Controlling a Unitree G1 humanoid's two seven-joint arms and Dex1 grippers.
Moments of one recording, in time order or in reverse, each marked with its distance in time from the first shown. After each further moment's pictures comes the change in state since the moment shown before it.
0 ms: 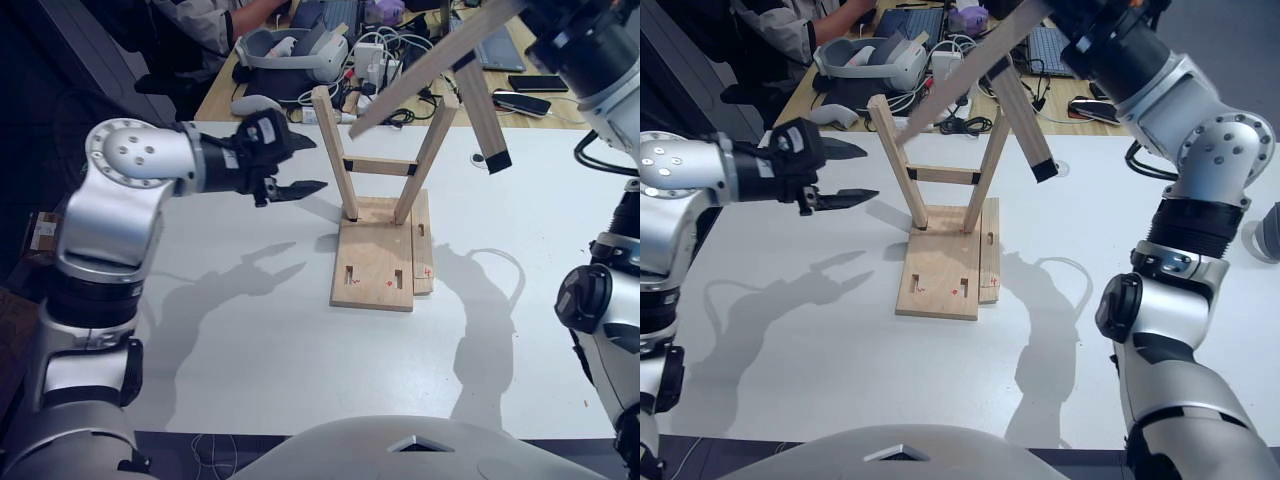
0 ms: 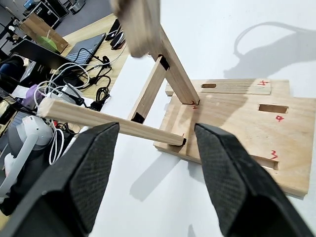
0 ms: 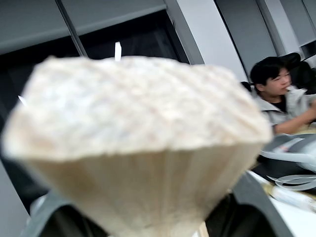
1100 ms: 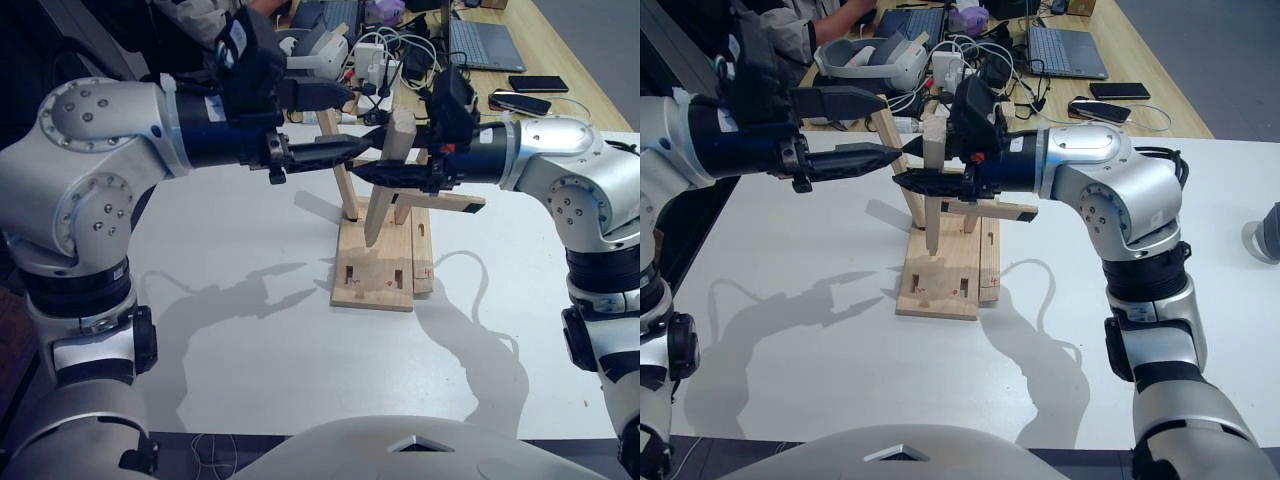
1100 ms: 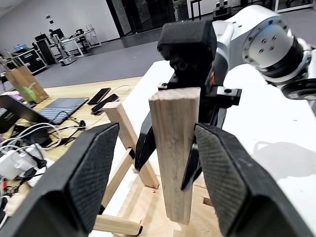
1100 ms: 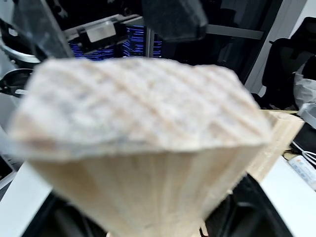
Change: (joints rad) left arm -0.151 -0.109 0.128 -0.124 -0.470 0.301 0.162; right arm 0.131 -0.007 0.443 -0.374 -0.389 -0.131 0.269
